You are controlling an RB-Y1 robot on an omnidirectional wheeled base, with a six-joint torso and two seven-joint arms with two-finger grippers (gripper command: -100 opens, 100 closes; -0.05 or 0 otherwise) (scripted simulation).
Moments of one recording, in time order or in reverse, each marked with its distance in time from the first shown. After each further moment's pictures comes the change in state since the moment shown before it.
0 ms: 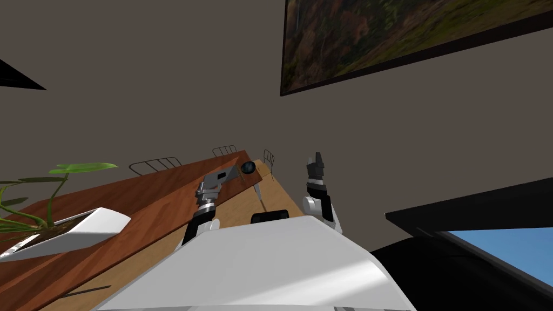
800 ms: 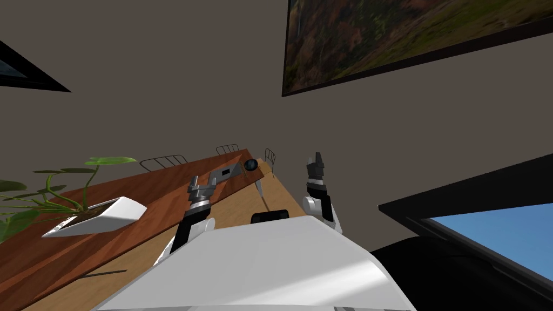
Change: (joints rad) left arm 0.042 0.013 0.029 -0.177 -0.100 -0.016 -0.096; right arm 0.000 0.000 0.000 0.000 0.000 0.000 0.000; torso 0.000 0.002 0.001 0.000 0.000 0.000
